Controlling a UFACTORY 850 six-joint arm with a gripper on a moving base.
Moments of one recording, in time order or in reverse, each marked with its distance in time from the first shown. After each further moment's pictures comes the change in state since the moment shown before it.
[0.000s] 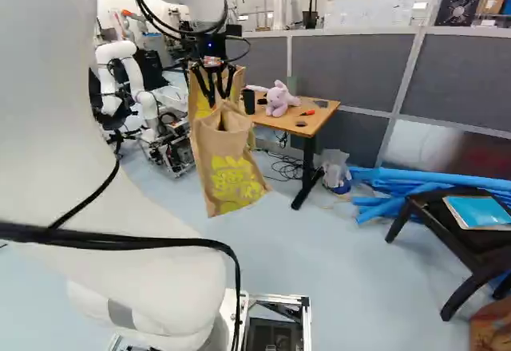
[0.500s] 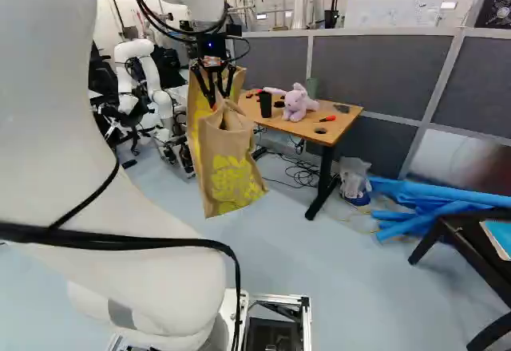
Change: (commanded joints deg) arm 0.0 0.0 0.0 0.0 0.0 0.0
